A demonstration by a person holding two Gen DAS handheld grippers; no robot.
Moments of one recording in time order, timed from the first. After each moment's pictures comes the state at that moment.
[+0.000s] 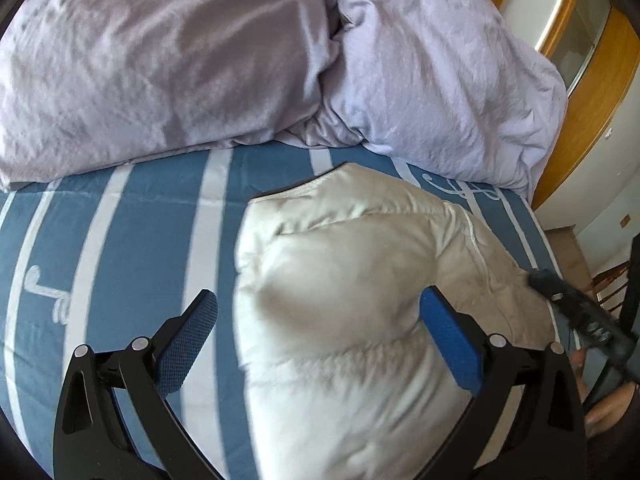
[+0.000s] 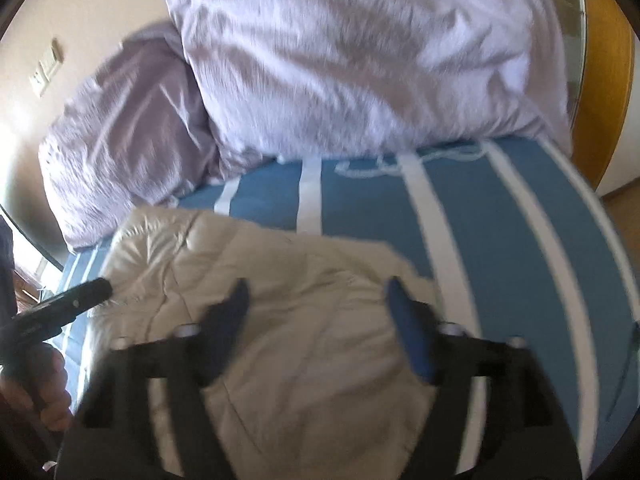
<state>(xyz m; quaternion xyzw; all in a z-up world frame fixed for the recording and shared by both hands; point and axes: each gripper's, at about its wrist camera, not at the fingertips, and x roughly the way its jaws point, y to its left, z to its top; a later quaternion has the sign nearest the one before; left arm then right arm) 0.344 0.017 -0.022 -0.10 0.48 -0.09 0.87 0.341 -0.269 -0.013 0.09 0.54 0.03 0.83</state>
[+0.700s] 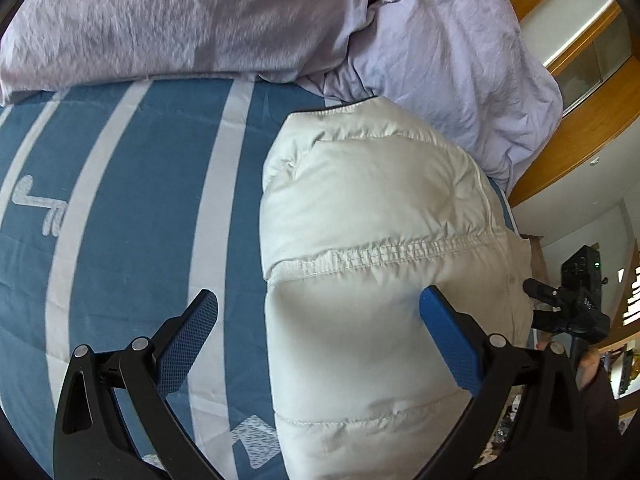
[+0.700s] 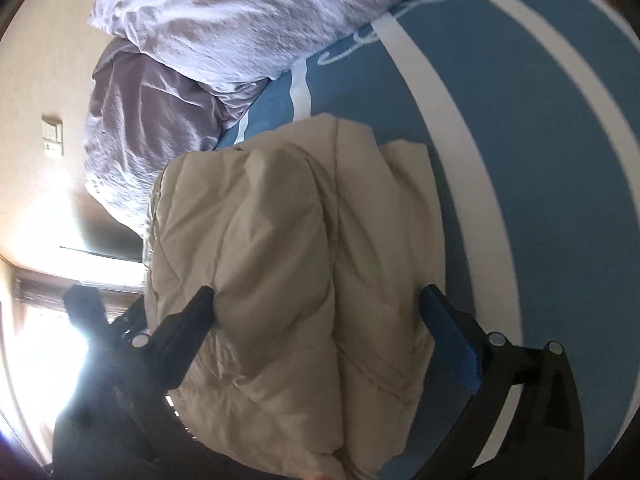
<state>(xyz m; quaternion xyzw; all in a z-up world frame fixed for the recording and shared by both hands) 0.310 0.052 -0.043 -0.19 0.54 -0.12 0.81 0.322 -0.336 -0.066 0.33 0.67 0.11 0.66</state>
